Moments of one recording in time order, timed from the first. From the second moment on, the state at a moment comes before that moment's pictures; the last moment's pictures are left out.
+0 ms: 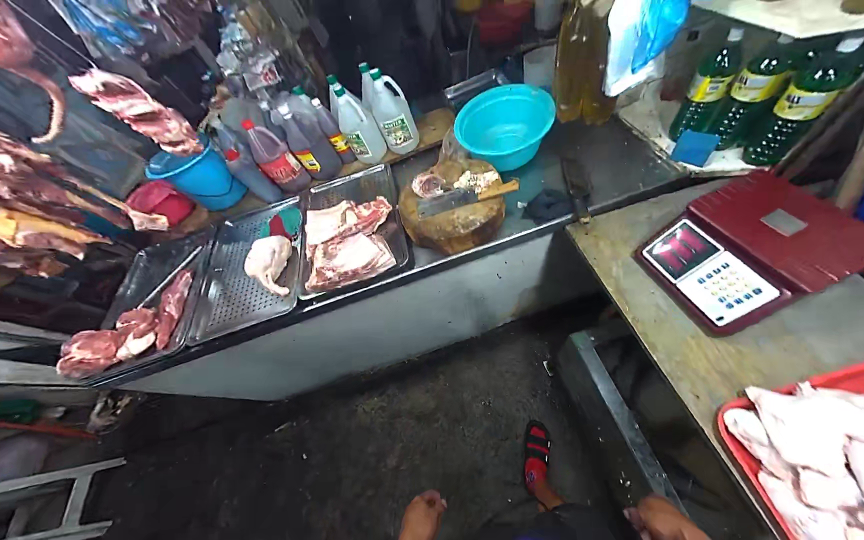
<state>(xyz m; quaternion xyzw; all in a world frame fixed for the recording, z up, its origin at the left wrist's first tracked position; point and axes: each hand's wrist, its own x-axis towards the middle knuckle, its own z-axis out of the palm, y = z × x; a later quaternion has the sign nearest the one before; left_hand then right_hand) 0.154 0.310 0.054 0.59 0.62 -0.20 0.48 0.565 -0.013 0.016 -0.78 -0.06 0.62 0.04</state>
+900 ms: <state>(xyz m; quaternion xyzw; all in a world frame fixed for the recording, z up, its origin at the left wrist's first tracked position) 0.449 0.808 0.256 0.64 0.40 0.00 0.66 0.839 0.656 0.296 -0.86 -0.49 0.11 0.08</state>
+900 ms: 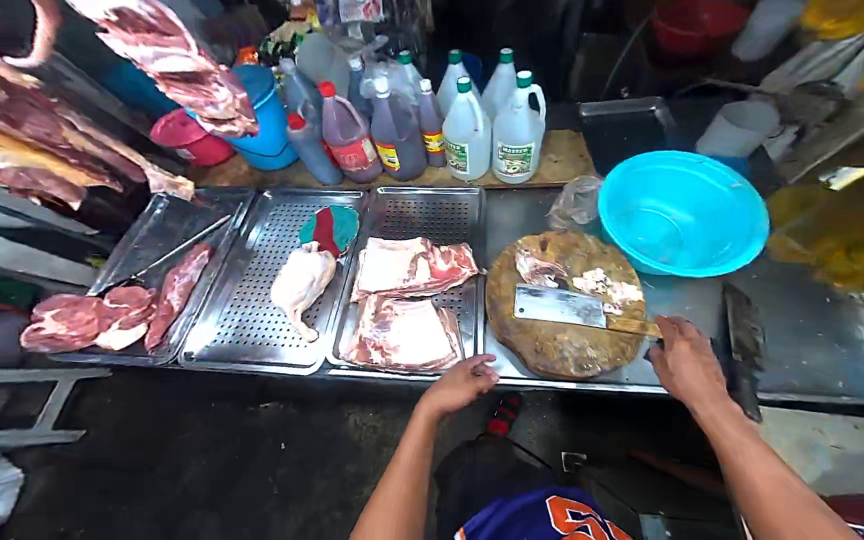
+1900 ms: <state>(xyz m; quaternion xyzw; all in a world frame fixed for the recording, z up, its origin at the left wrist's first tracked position) 0.630 0.972 0.266 0.83 0.40 0.08 0.39 0.788 0.600 0.305 -0.90 -0.23 0.37 -0.03</state>
